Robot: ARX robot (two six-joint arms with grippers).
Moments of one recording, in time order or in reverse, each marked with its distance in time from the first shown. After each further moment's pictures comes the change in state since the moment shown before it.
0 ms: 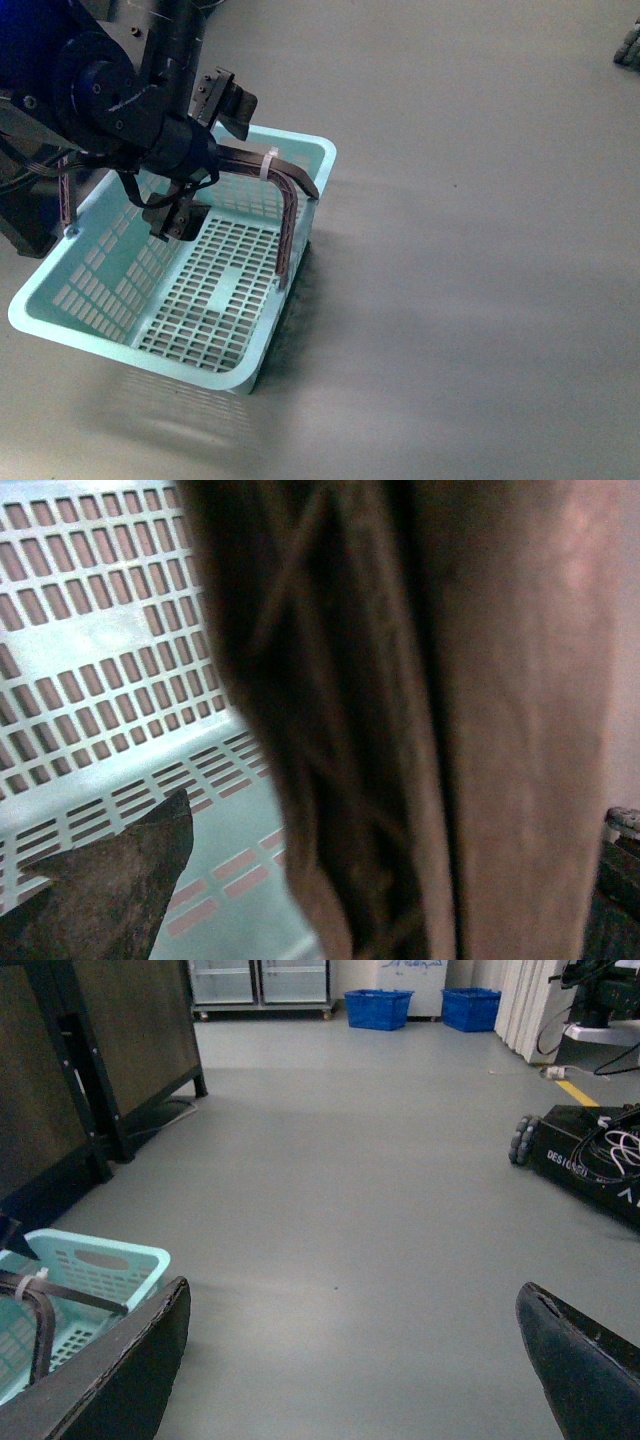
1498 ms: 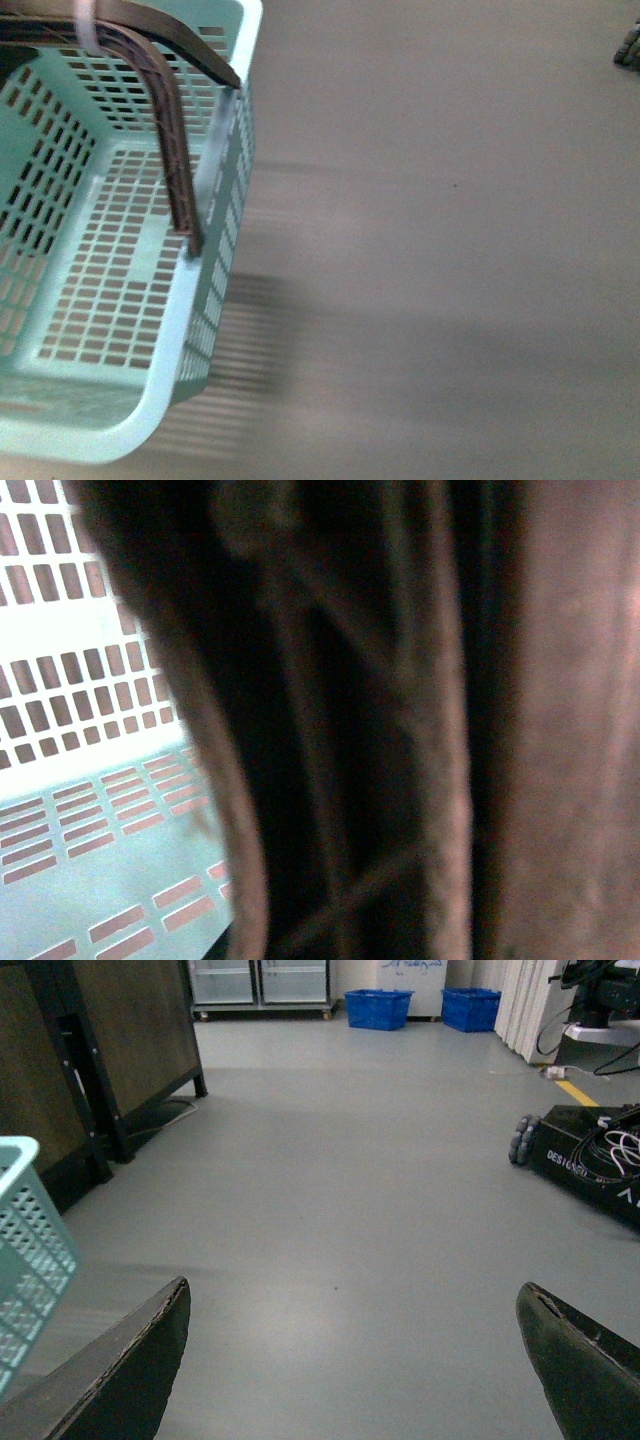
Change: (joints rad) left arm 0.084 -0.874 -0.582 -0.019 -0.044 -0.217; right arm 0.000 0.000 0.000 0.000 0.000 0.000
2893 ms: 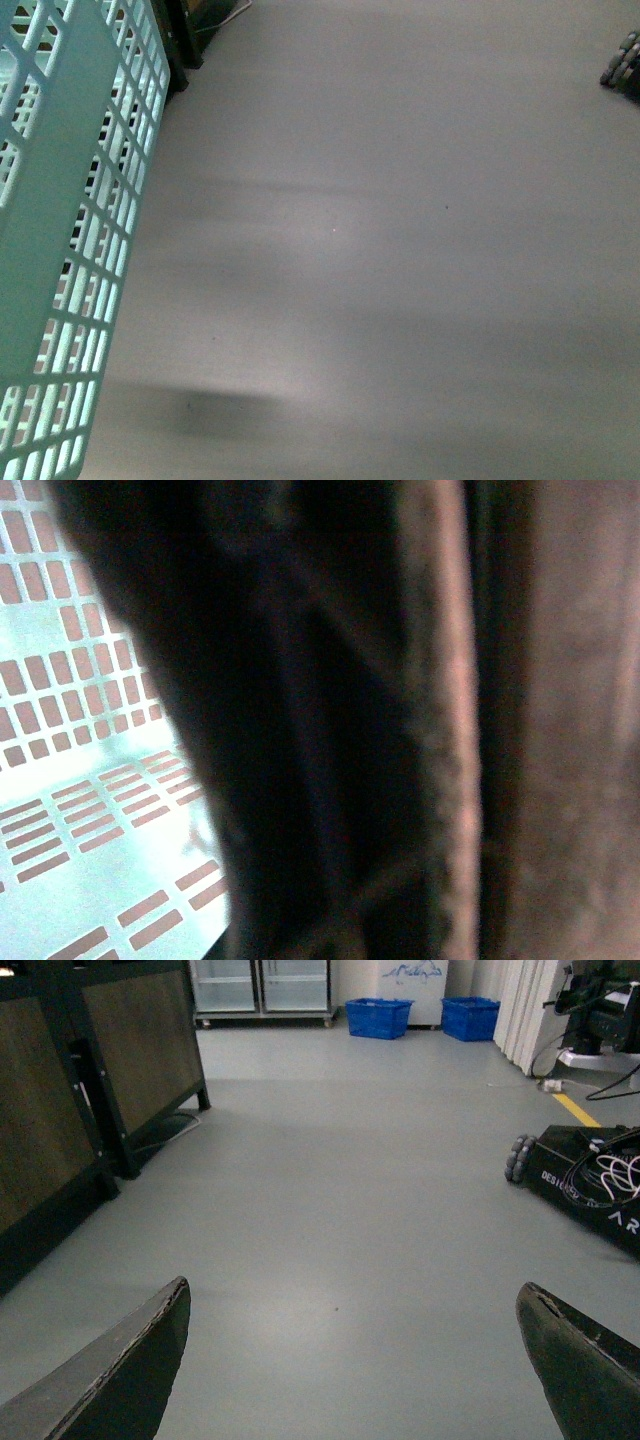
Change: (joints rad) left arm -0.035 -0.760 -0.003 -0.581 -0.098 0.010; right arm 0.000 0.000 0.000 0.000 0.000 0.000
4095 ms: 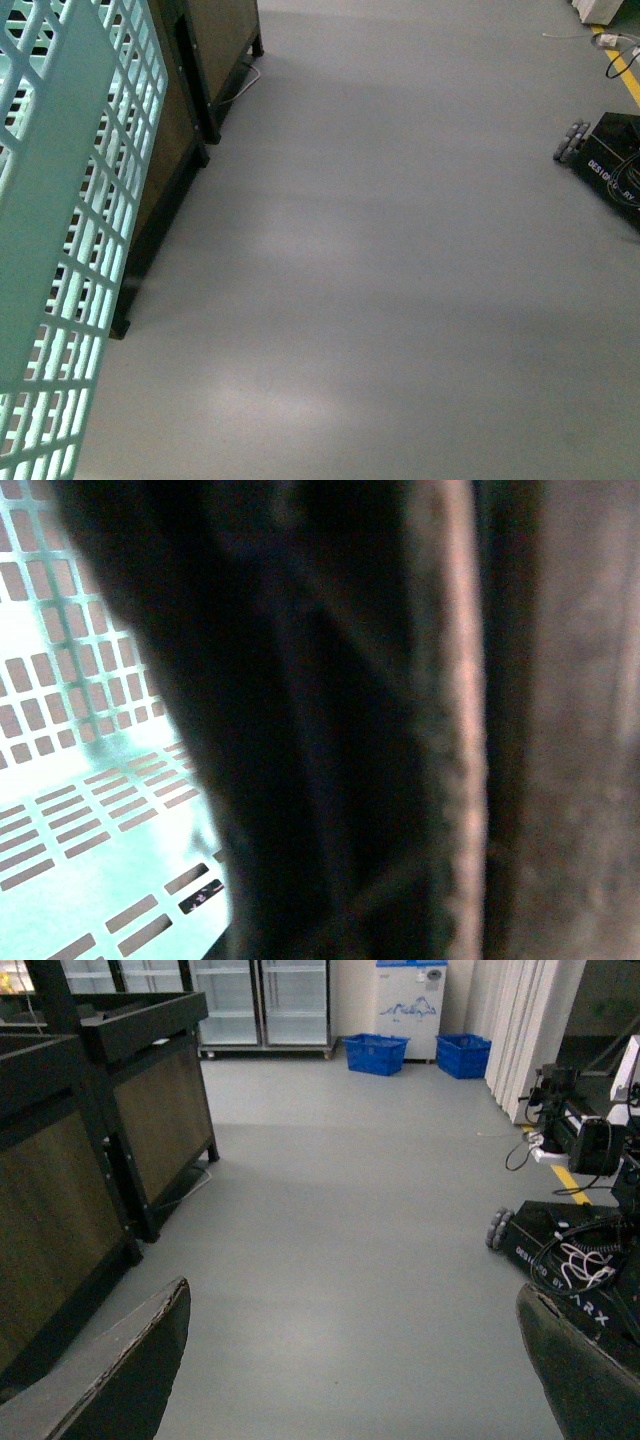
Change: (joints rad) left arm -0.001 0.000 0.006 0.000 -0.002 0.003; right arm 0.000 0.000 0.000 0.000 0.000 0.000
